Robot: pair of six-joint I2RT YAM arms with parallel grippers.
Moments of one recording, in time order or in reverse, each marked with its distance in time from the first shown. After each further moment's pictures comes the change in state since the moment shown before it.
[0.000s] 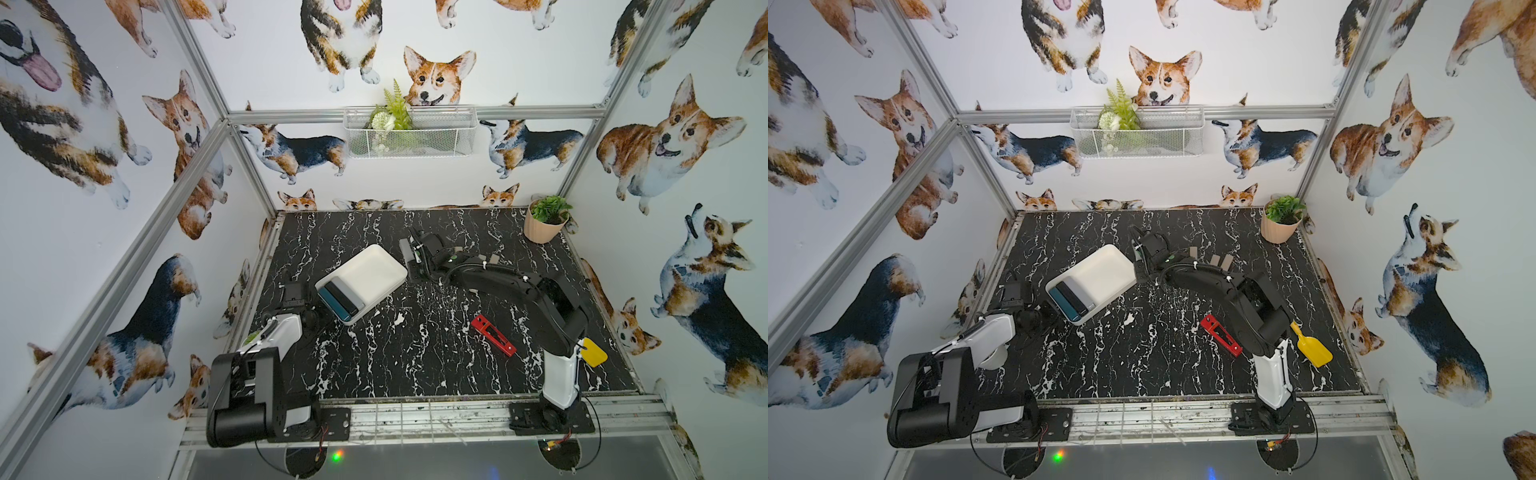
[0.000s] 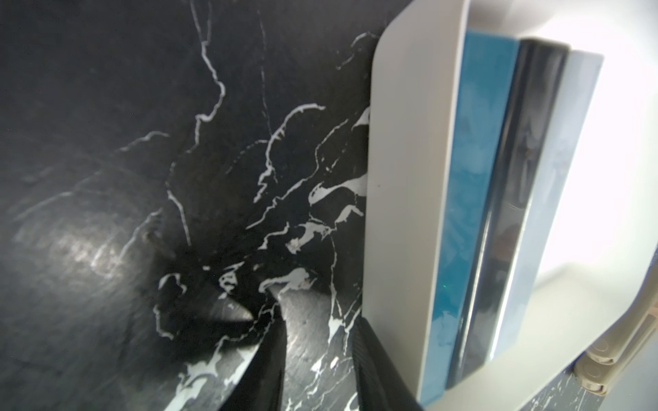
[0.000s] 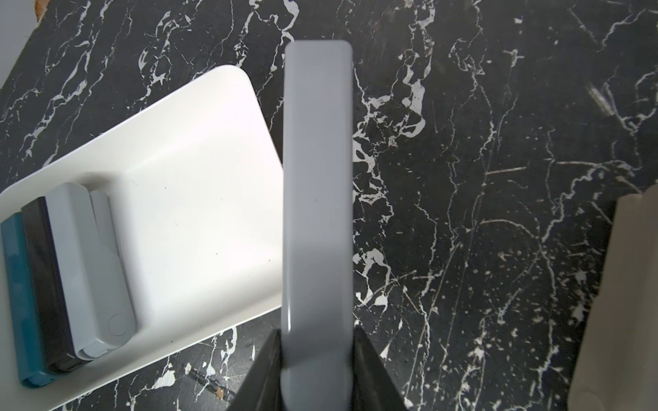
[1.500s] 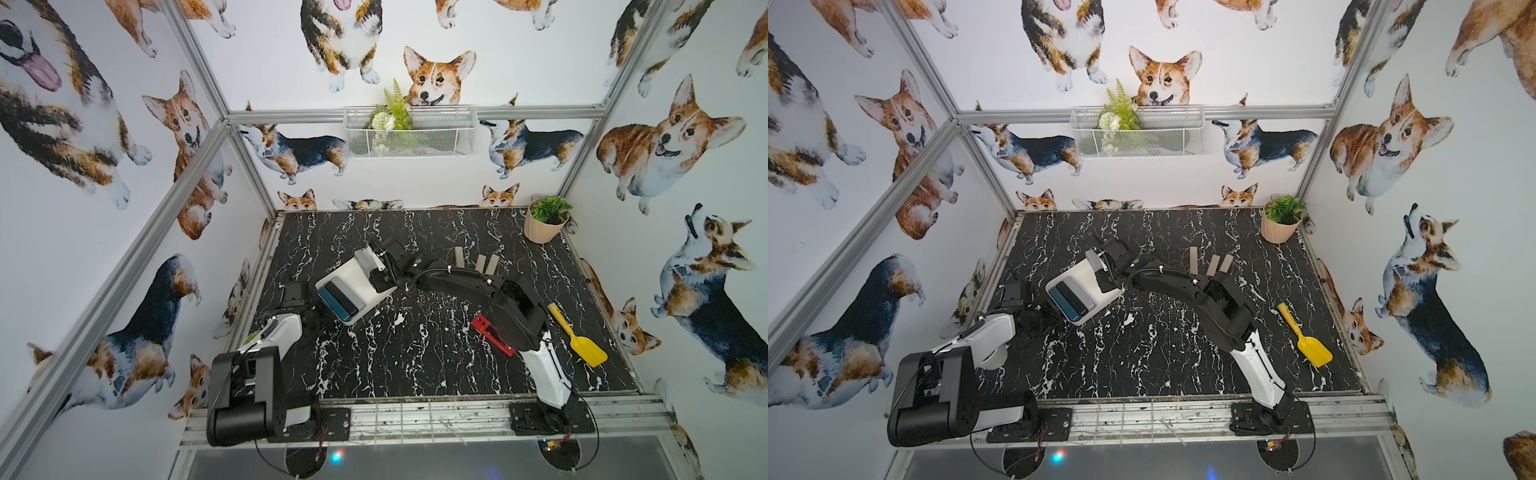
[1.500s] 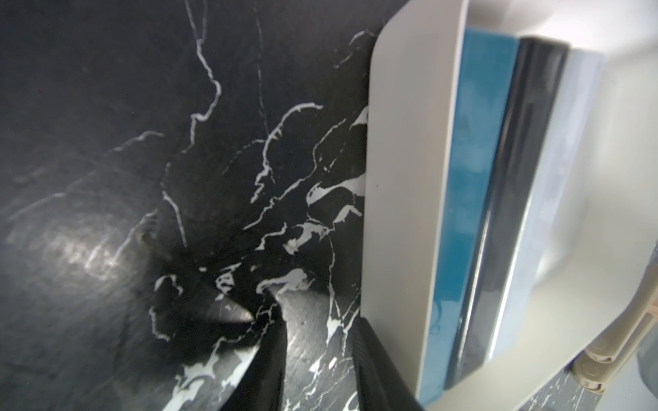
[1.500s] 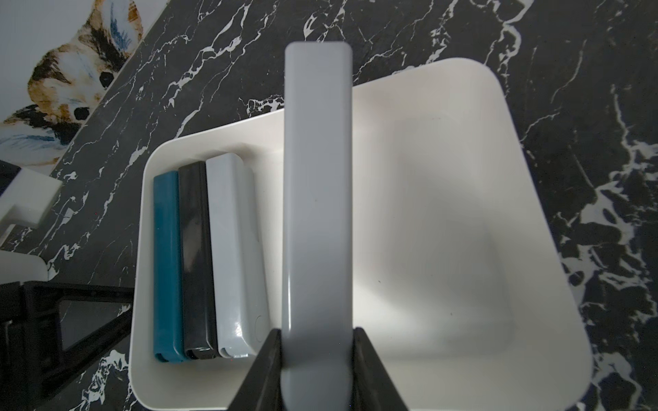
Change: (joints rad) left arm 0.000 0.006 0.002 0.006 0.001 0.000; right arm 0.160 0.238 0.323 -0.052 -0.123 -0.070
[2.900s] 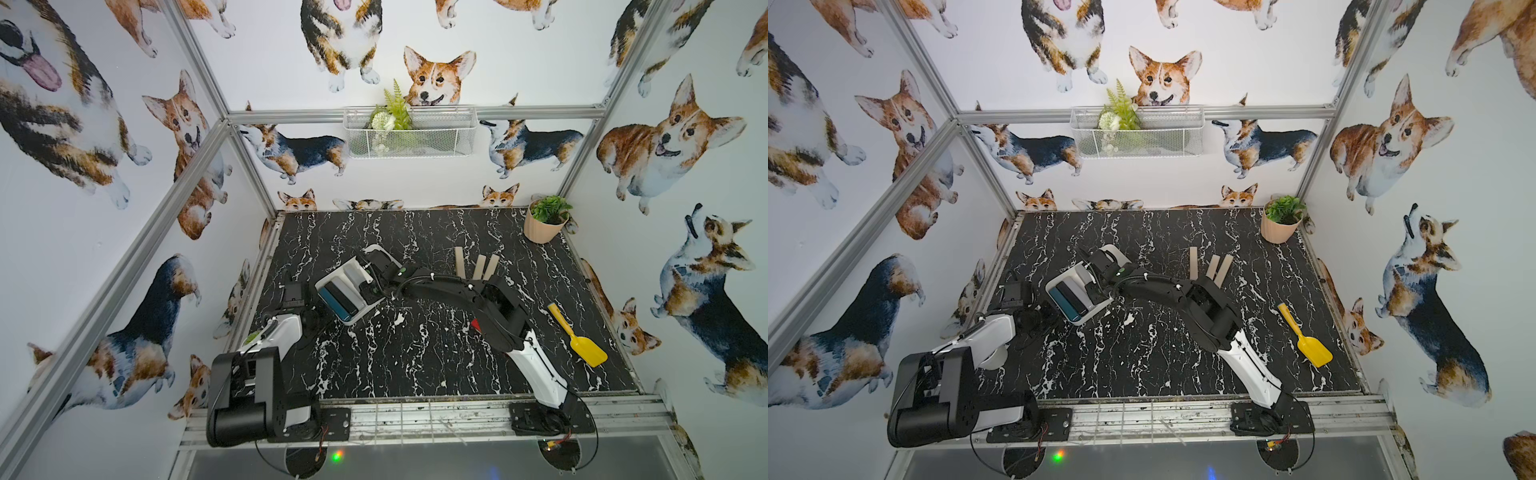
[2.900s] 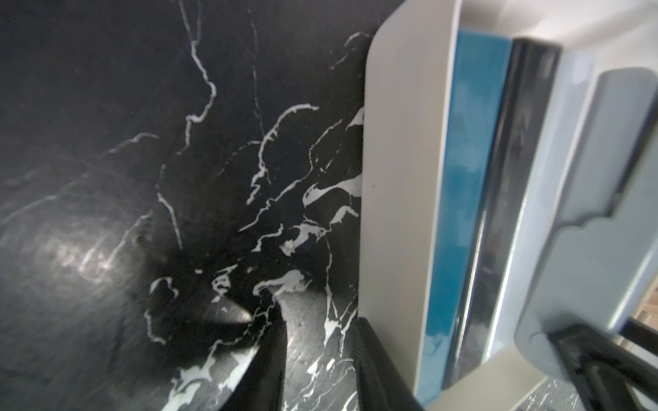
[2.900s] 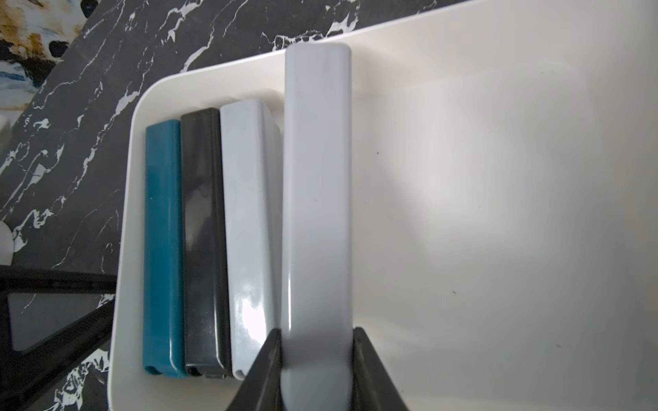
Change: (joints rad) left arm 0.000 -0.003 -0.006 0.013 0.004 0.000; right arm 0.054 0.127 0.104 -0.048 0.000 -0.017
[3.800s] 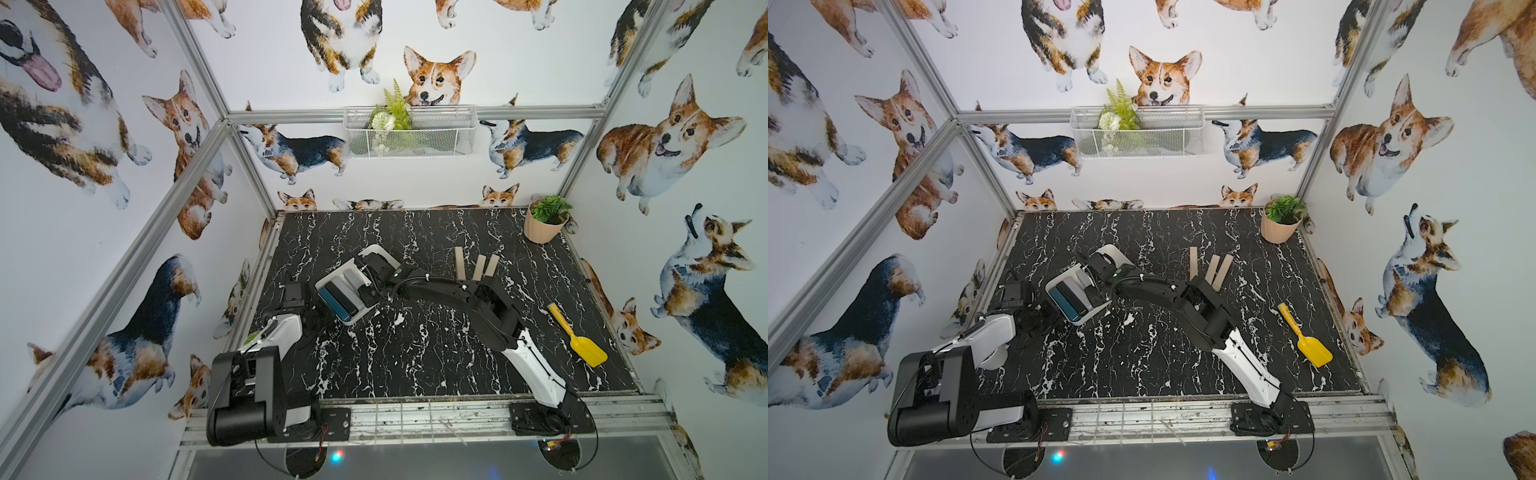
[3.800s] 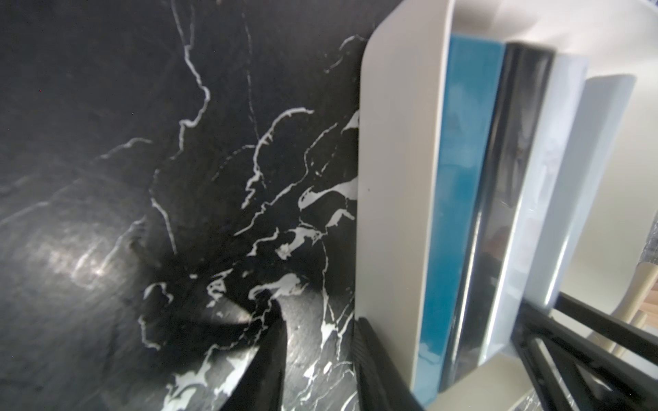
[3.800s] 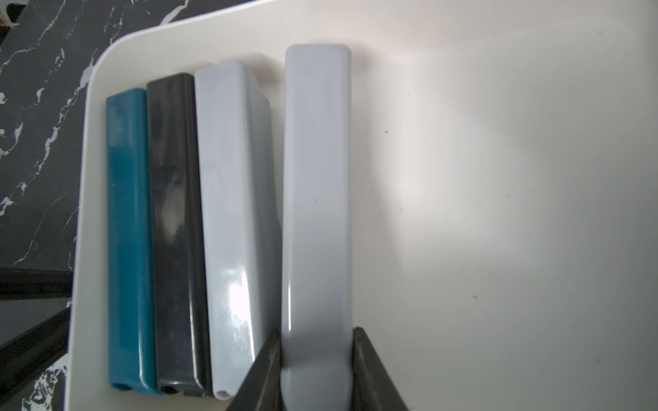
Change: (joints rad) left arm 0.000 0.005 0.000 0.011 0.004 0.000; right arm 0.006 0.056 0.058 -0.048 -0.003 -0.005
